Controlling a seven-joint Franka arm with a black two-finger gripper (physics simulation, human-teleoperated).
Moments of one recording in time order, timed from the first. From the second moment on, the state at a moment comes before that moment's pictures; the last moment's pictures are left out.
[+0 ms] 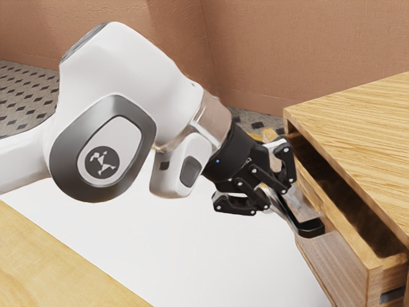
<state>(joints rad) -0.32 -0.27 -0.08 -1.95 -0.31 2.22 2.04</state>
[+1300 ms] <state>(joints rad) -0.50 -0.69 0.11 -2.32 -0.17 2.24 2.12</state>
